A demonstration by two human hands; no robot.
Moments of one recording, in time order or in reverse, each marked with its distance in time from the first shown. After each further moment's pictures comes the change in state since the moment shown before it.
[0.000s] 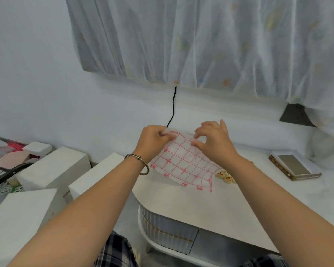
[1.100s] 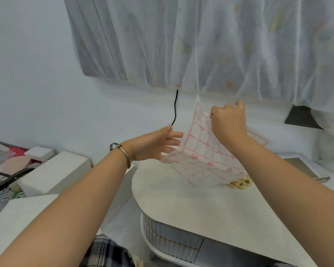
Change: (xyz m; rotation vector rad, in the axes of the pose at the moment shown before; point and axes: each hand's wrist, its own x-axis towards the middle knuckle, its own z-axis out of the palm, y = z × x) left_hand 0.017 0.003 -0.036 -0.550 -0.929 -0.267; right_hand 0.044 0.003 -0.027 -0.463 0.296 0.038
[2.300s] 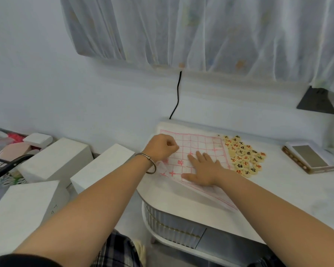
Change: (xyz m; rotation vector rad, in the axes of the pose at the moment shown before) left_hand 0.051 -0.078 0.004 0.794 0.684 -0.061; right_hand -0.109 -0.040 0.104 0.211 -1.121 -0.094
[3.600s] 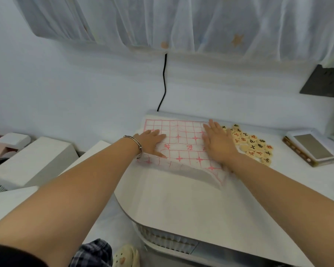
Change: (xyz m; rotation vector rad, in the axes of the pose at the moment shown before) left_hand 0.064 -0.027 0.010 0.743 -0.544 0.078; right_hand 0.056 0.080 -0.013 0.089 0.455 0.106
